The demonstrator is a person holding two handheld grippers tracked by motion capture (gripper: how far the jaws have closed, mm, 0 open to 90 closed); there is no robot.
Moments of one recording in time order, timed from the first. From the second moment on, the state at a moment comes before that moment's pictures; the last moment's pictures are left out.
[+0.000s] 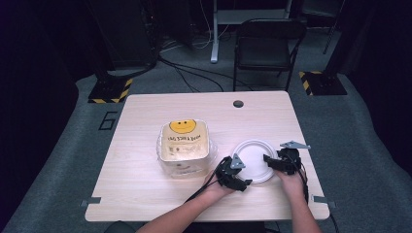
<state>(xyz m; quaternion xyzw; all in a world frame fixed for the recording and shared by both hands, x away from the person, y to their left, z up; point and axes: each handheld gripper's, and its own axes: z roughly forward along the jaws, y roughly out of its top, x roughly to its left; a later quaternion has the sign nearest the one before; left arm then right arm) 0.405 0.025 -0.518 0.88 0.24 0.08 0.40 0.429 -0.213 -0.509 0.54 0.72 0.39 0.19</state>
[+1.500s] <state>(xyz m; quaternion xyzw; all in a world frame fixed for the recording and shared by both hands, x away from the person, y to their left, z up) 0.382 0.046 -0.499 0.89 0.20 0.07 0.41 0.399 -0.196 -0.424 0.45 0.73 0.49 0.15</state>
